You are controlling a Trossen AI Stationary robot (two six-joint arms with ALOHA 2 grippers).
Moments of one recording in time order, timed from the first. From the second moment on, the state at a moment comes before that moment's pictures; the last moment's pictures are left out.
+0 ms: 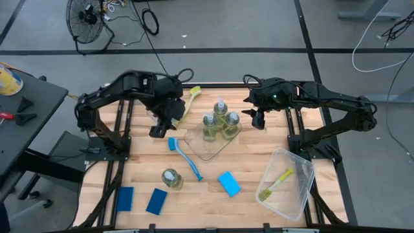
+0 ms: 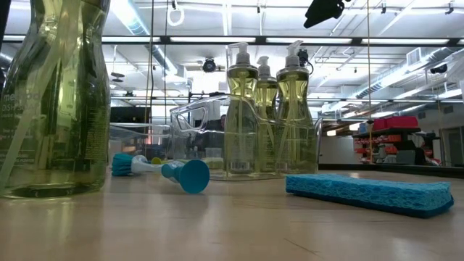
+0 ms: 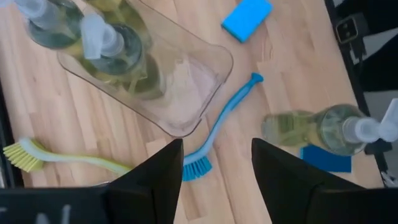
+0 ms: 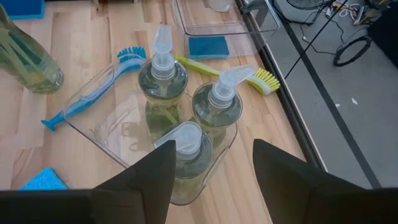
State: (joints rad) left arm 0.12 1.64 2.07 -1.56 0.19 0.35; right arm -0.14 1.22 1.43 -0.96 0.14 -0.03
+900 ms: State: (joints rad) left arm 0.12 1.58 1.91 -1.57 0.23 0.36; right arm -0.31 1.32 1.43 -1.04 -0.03 -0.17
